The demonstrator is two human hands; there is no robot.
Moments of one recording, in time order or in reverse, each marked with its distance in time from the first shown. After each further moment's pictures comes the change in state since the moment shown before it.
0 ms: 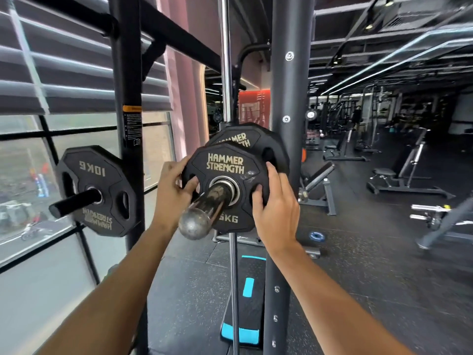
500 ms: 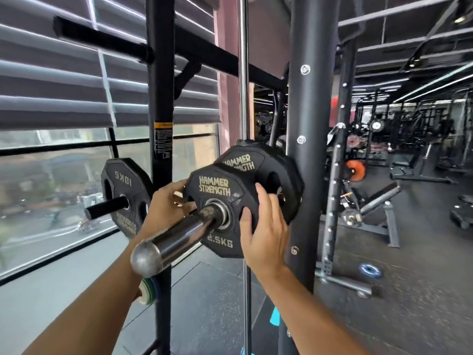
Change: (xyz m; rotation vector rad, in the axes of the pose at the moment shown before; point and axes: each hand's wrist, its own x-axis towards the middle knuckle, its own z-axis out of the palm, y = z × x) left_hand 0.024 -0.007 0.006 0.339 -0.045 -0.082; right_hand 0.022 0.036 0.028 0.410 -0.022 -0.095
